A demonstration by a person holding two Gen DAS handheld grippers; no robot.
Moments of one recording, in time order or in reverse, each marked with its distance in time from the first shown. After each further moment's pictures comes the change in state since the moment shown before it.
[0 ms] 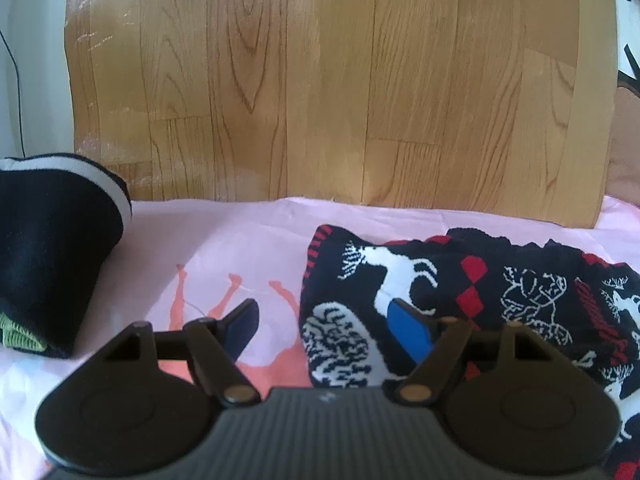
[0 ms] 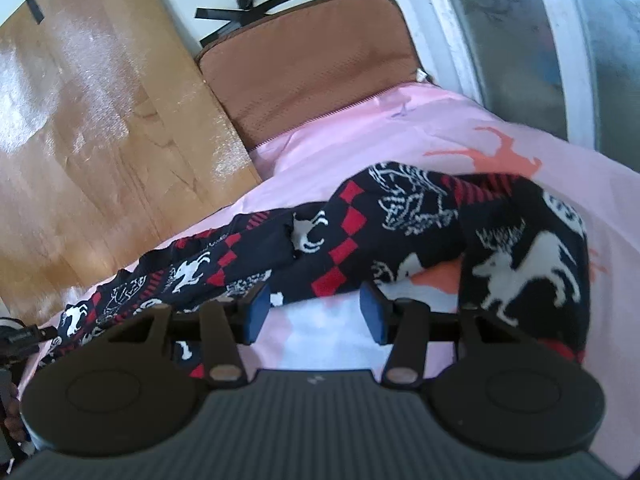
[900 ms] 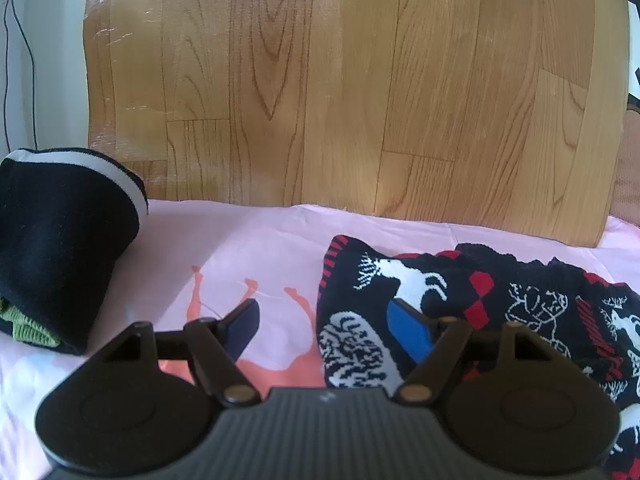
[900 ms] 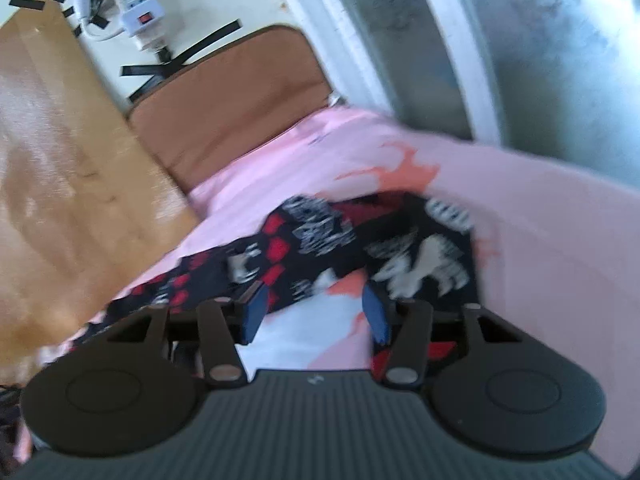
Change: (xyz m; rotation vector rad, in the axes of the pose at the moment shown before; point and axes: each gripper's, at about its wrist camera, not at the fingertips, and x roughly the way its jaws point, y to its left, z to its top) left arm -0.008 0.012 0.005 -0.046 -0.013 0.007; right arm -0.034 -0.020 0.003 0.212 -0.036 -0.103
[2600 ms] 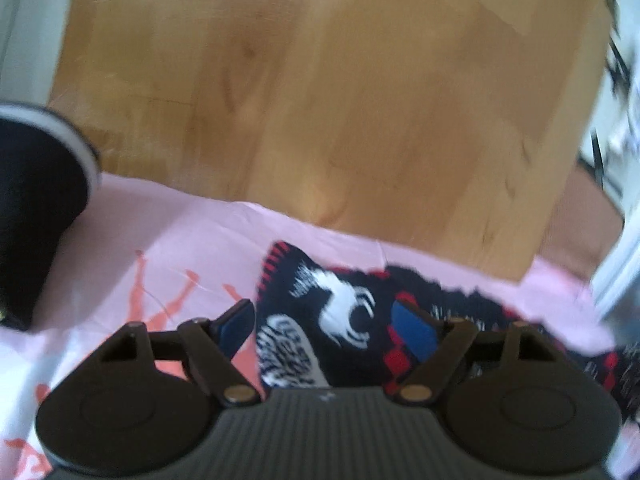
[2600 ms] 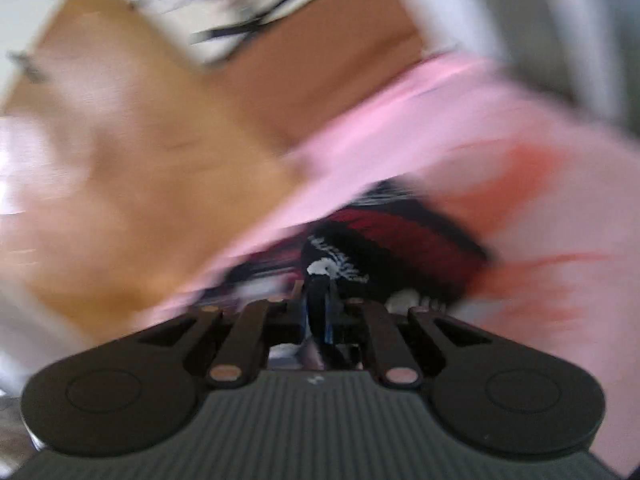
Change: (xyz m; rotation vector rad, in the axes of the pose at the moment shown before) left arm -0.014 0.022 0.012 -0.186 0.015 -0.263; right arm -0.034 0.068 0.042 -0.057 0.259 0.411
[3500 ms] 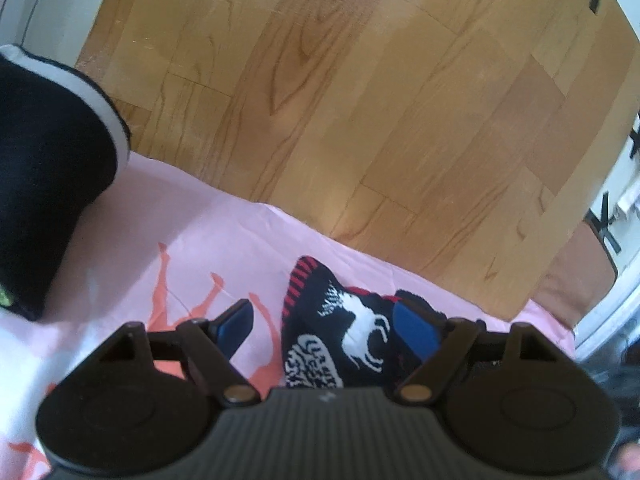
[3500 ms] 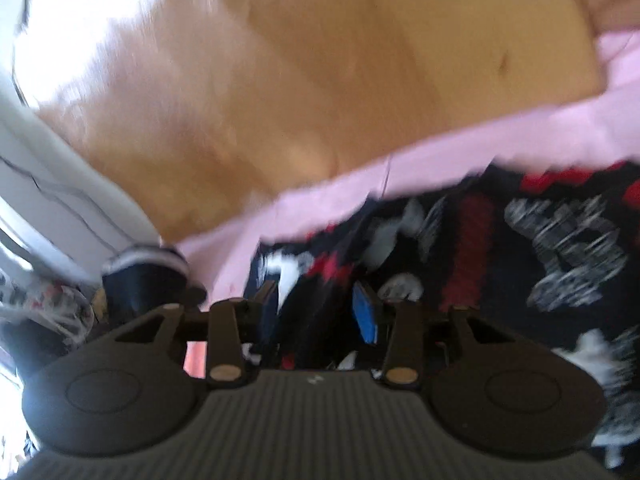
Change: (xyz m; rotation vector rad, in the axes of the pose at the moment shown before) left arm 0.000 0.036 0.016 -0.145 0.002 -0.037; right arm 0.197 0.133 -0.053 -0.233 0.384 0.085
